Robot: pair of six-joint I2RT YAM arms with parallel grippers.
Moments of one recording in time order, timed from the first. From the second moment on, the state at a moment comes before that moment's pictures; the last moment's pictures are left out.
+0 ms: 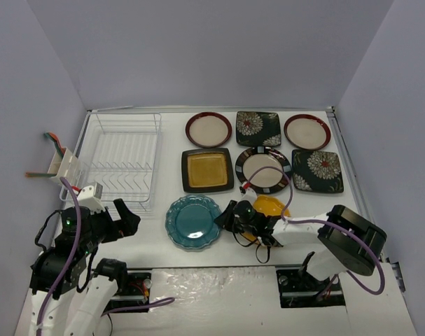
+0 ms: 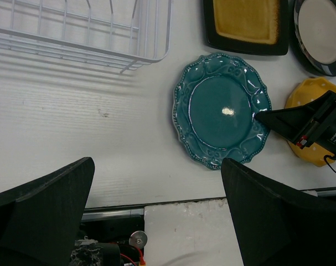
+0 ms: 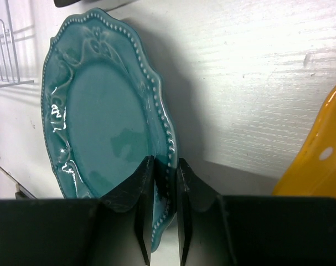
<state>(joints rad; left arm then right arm) -0.18 0.40 0.88 -1.13 0.06 -0.44 0.92 1.44 0.37 0.39 0.14 1.07</state>
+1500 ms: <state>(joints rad) -0.18 0.57 0.71 -0.74 0.40 -0.75 0.69 0.98 0.52 -0.11 -0.13 0.94</state>
